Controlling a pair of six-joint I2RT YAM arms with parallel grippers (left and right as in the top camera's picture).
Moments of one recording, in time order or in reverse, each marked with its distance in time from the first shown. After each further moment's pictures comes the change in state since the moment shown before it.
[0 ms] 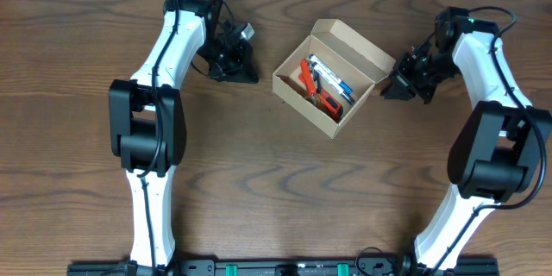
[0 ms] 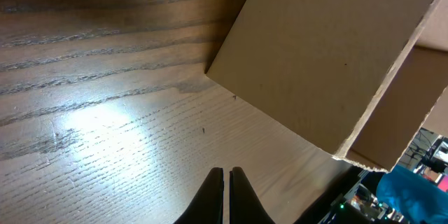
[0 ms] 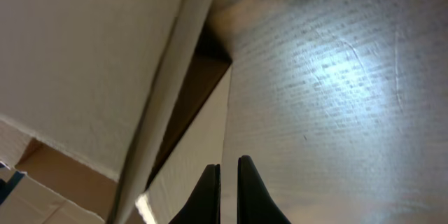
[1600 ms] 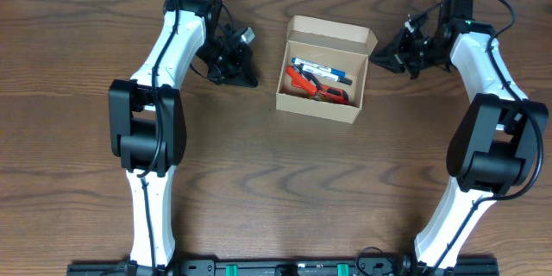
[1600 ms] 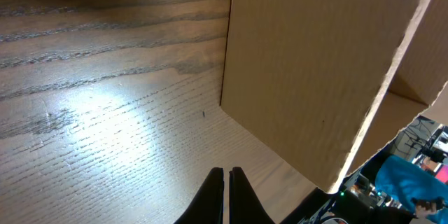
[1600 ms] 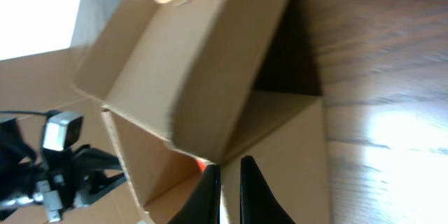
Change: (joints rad) left arm 0.000 0.000 0.000 -0.052 0.000 0.034; right arm -0.008 0.048 0.004 0.381 -0.307 -0.013
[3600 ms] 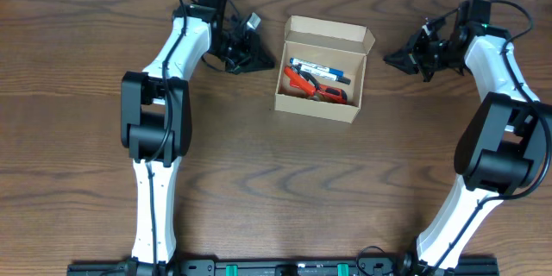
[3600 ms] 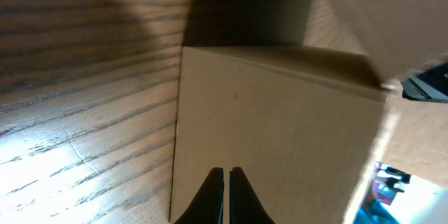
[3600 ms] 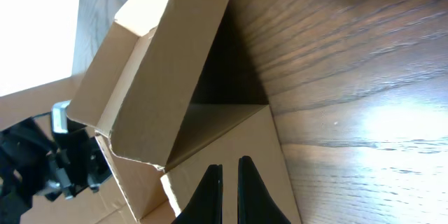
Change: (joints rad) left arm 0.000 0.118 0.001 0.360 0.248 -0.235; right arm -0.070 0.012 0.000 -0.008 0.026 0.035
